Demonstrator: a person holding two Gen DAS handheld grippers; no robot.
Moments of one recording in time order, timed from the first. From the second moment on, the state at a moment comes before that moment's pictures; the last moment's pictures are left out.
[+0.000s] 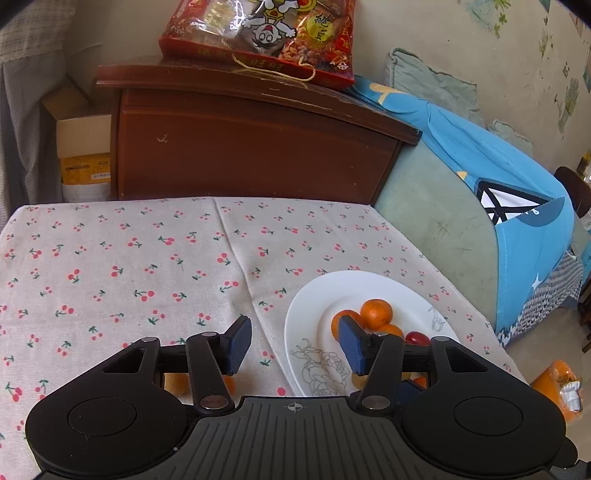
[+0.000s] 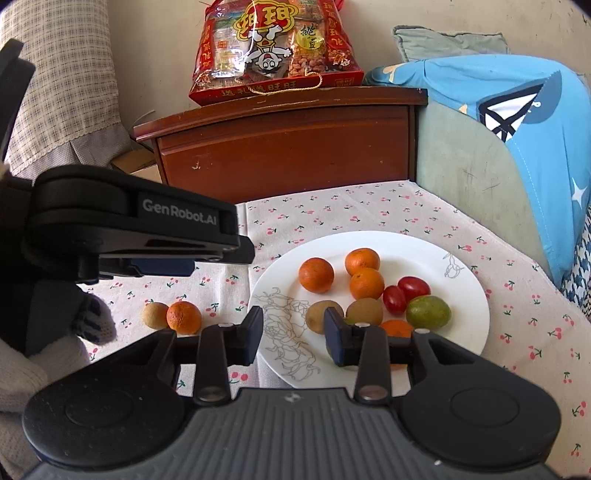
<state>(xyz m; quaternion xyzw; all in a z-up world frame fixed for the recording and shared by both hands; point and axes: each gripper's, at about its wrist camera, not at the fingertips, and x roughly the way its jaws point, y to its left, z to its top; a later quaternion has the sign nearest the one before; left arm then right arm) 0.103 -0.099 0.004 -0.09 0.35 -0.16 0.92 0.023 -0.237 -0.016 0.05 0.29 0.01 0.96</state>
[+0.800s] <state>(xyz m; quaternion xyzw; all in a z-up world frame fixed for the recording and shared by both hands) 0.065 -0.011 -0.006 -0.11 0.37 -0.03 0.92 0.015 -0.200 -0.021 0.05 0.30 0.10 0.95</state>
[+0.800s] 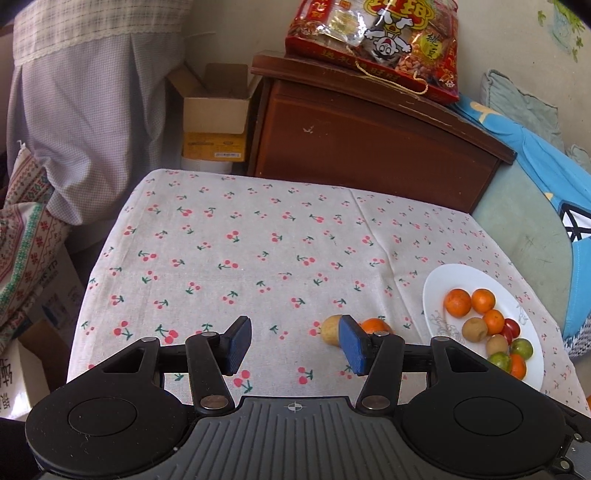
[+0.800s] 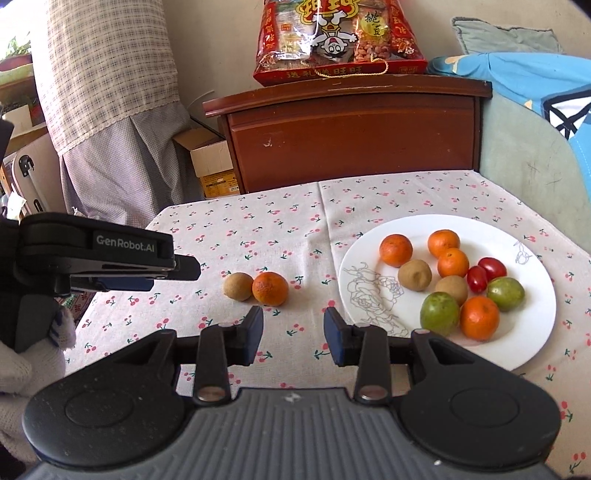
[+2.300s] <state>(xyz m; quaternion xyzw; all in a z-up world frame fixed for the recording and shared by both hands) 0.070 -0.015 -0.035 -0.08 0.36 -0.04 0.93 0.060 -0.204 -0.041 0.09 0.32 0.11 0.94</state>
